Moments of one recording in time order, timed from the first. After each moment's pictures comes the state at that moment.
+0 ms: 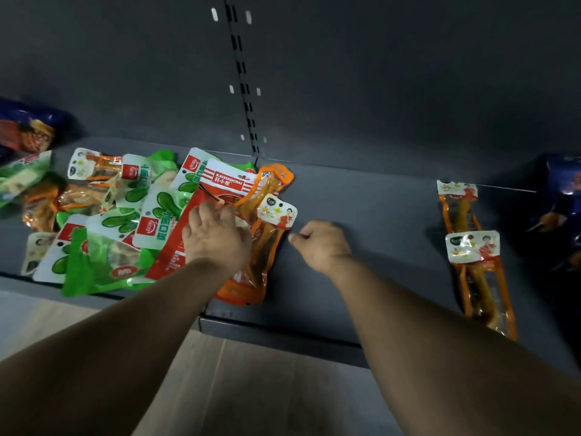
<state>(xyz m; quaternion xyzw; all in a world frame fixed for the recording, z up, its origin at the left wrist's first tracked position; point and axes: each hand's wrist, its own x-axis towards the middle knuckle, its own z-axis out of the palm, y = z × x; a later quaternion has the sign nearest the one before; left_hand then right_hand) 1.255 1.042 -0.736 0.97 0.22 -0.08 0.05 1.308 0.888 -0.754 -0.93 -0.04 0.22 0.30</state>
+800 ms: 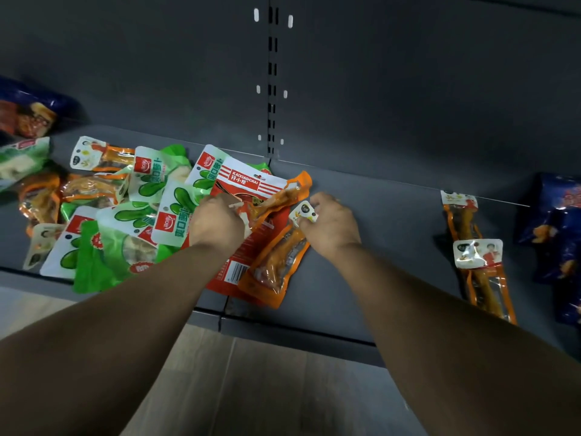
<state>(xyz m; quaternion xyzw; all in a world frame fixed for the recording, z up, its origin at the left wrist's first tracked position) 1.265 1.088 -0.735 0.93 0.25 0.05 0.27 1.311 0.924 -0.739 -0.95 -0.05 0.09 0.30</state>
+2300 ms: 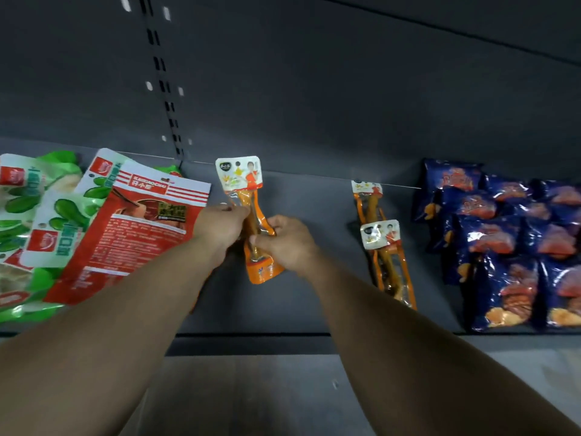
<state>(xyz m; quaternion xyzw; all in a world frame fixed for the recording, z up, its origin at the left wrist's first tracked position) 1.300 0.970 -0.736 0.72 0.28 -0.05 0.63 1.293 0.852 -0.730 -0.85 0.04 0.21 0.48</state>
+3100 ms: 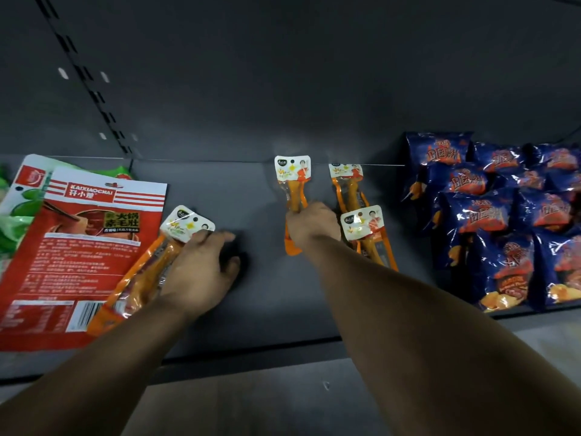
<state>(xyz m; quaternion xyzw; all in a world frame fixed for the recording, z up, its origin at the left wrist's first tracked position) 1.271 0.952 -0.771 0.95 0.00 -0.07 0.29 1.344 0.783 -0.758 -0.93 0.23 0.12 0.27</state>
